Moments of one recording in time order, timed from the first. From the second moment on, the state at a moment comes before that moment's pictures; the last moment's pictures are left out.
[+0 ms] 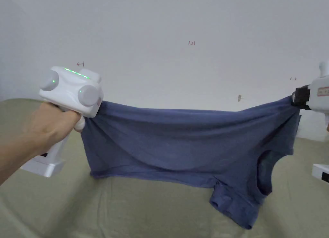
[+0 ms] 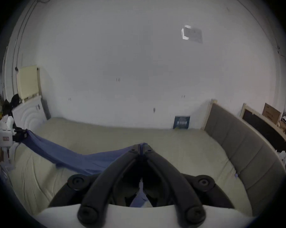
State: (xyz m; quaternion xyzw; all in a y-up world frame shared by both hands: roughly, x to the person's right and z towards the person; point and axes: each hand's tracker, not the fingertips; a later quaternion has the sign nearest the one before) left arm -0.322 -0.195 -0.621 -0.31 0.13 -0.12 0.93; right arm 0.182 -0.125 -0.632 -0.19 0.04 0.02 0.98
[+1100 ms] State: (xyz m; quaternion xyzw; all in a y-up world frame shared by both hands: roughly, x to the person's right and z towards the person) left arm -0.339 -0.389 -0.222 -0.42 0.07 0.00 0.90; right arm 0.248 -0.364 -0.221 -0.38 0.09 -0.03 0.92
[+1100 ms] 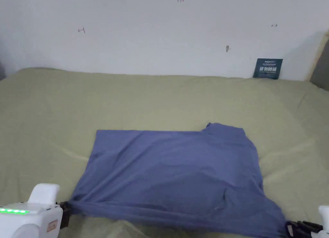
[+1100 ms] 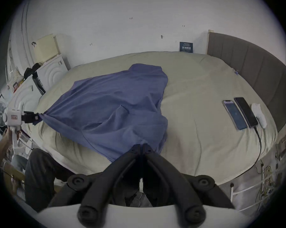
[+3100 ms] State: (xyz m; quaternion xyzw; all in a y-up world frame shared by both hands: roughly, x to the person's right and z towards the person) left arm -0.345 -0.398 -0.226 -0.47 0.09 0.04 0.87; right arm 0.258 -0.397 -0.235 -0.45 0.11 0.00 0.89
